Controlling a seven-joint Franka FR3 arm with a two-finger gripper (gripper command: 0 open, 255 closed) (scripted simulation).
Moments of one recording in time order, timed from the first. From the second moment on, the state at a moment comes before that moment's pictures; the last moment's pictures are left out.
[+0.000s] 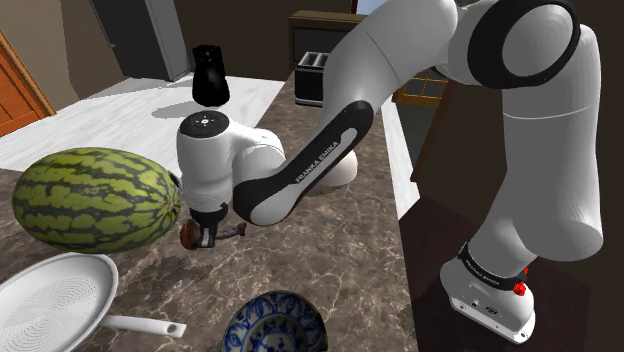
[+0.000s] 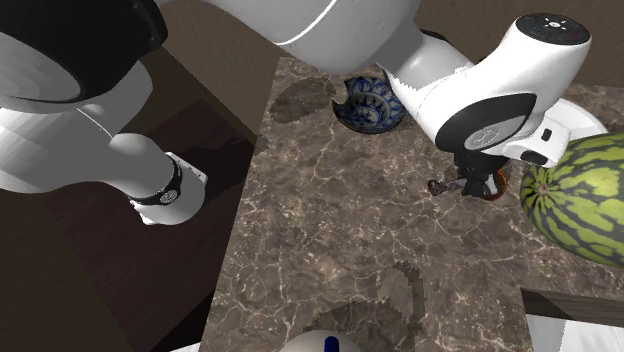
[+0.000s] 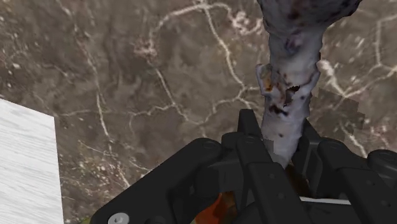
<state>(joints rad) 0.32 0.49 0.46 -1.88 -0.49 2.50 0.17</state>
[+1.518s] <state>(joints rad) 0.28 0.27 0.56 -1.92 -0.33 2.34 0.11</state>
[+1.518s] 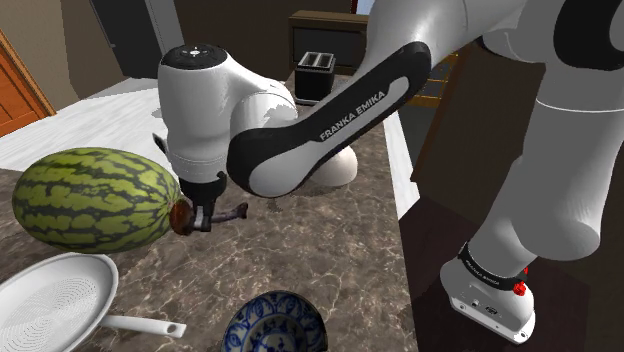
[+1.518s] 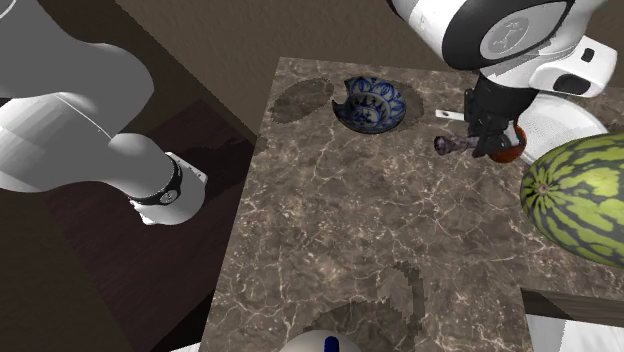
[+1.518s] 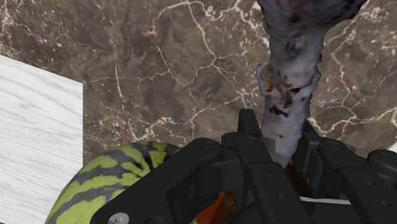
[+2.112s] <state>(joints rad) 0.33 0.06 0.64 -2.16 -0.24 2.39 0.22</state>
